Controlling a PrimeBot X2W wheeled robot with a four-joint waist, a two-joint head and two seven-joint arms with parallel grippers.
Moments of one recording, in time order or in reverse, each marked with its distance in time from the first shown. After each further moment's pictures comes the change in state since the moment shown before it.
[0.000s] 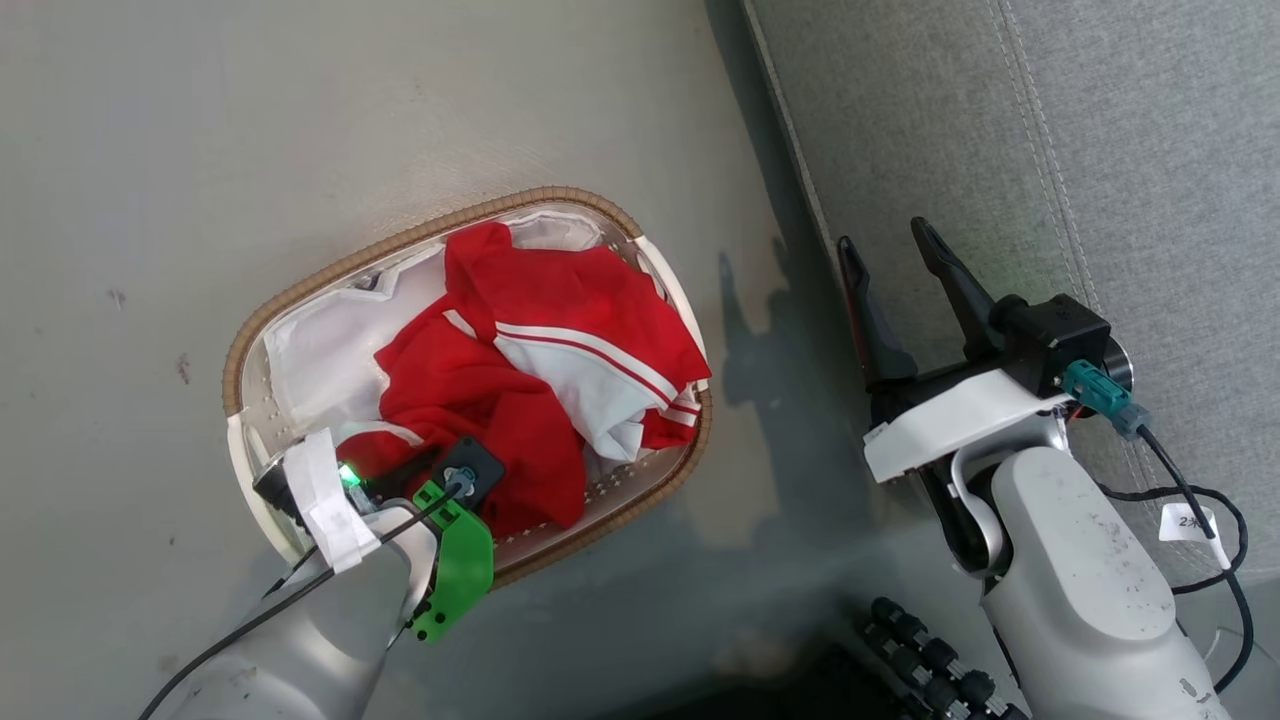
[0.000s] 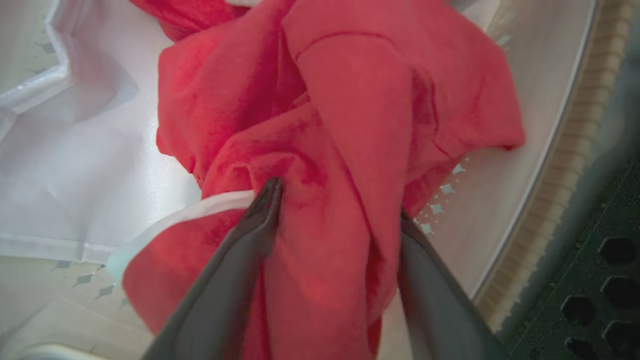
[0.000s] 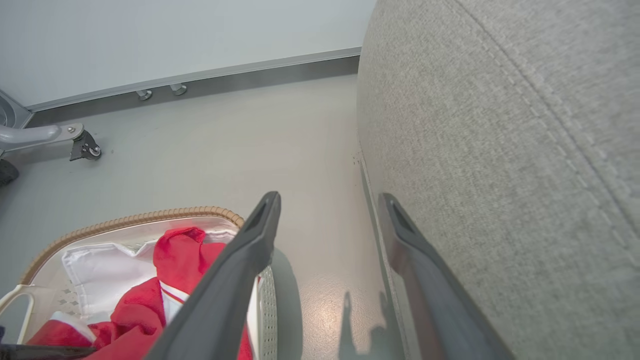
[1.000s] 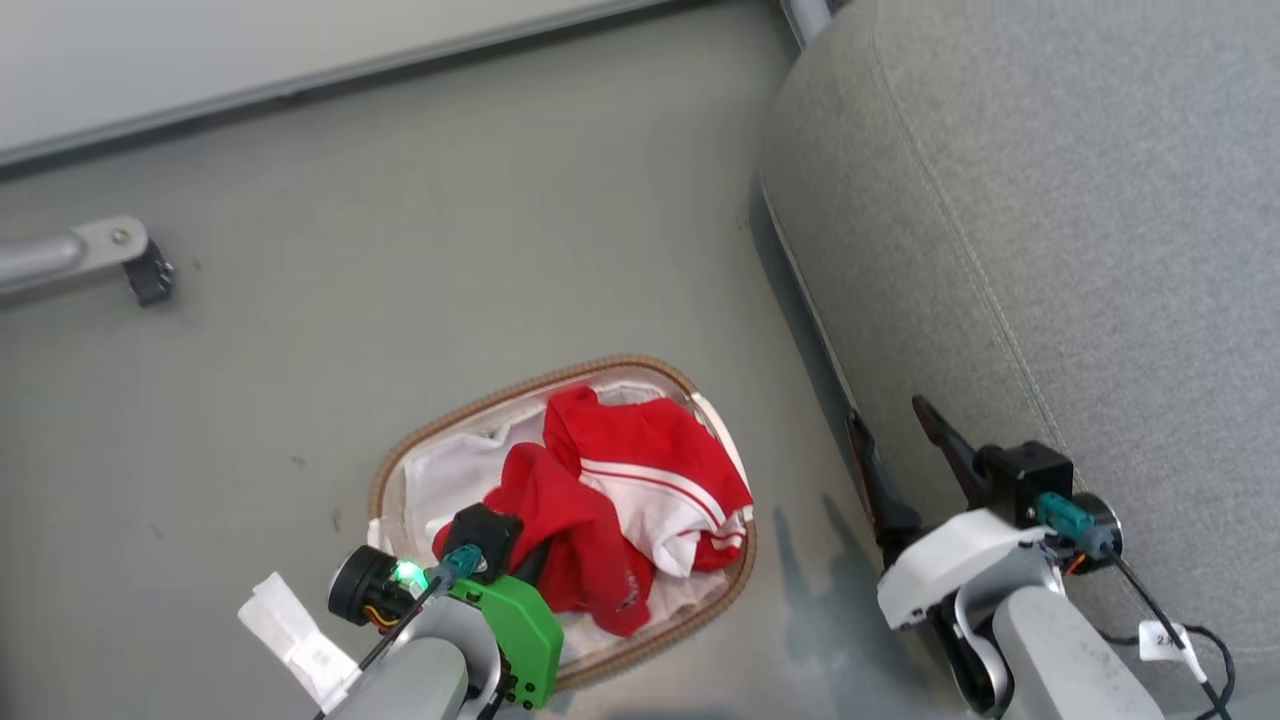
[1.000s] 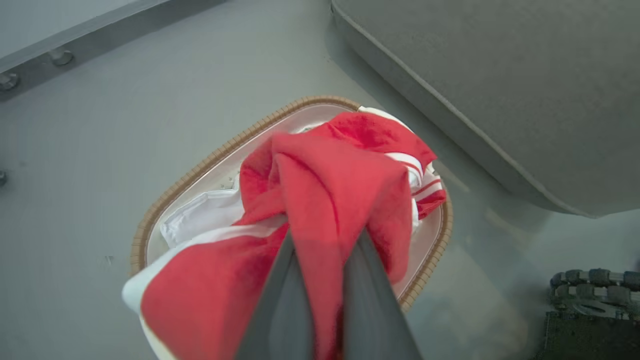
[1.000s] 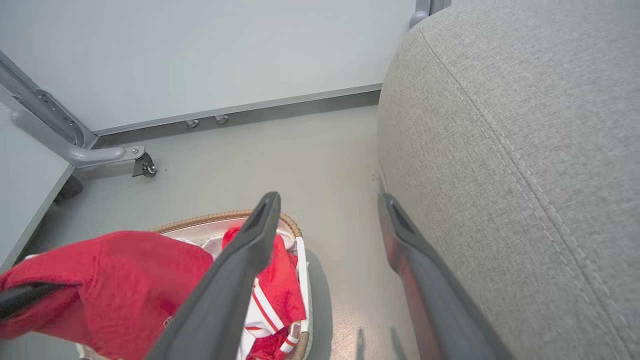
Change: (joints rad) left arm 0.289 -0.007 0.215 -0.361 -0.205 0.033 -0.117; right arm 0.175 0.001 -0.005 0.120 -0.011 0.000 0.000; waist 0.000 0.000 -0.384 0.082
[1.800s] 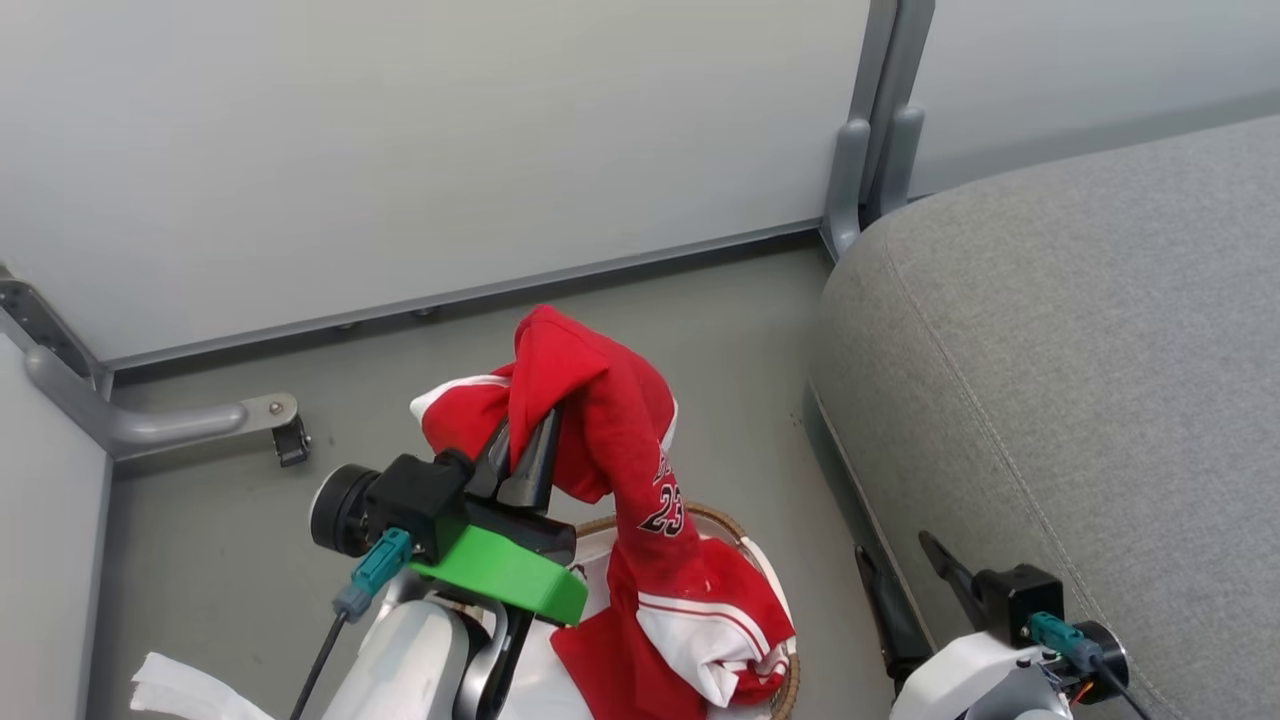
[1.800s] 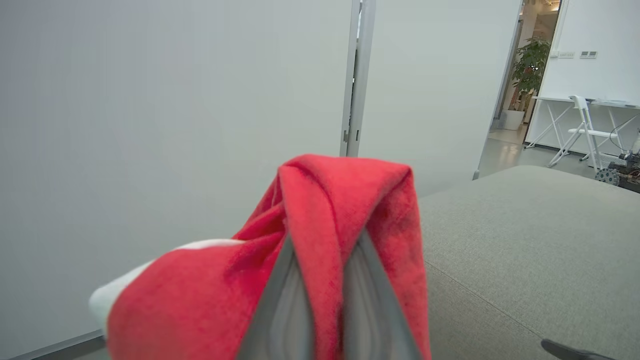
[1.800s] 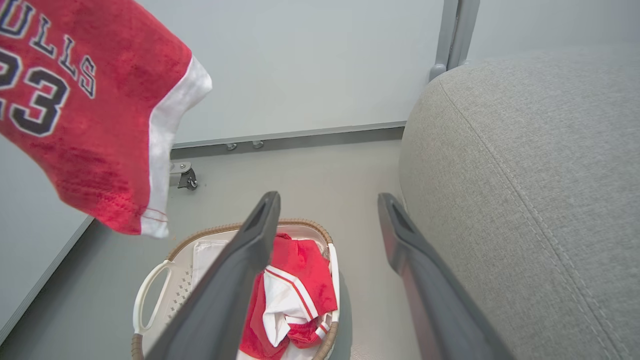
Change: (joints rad) left arm 0.220 -0.048 0.364 -0.709 0.149 -0.026 -0.002; right arm 0.186 0.000 0.005 0.020 -0.019 0.000 0.000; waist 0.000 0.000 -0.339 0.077
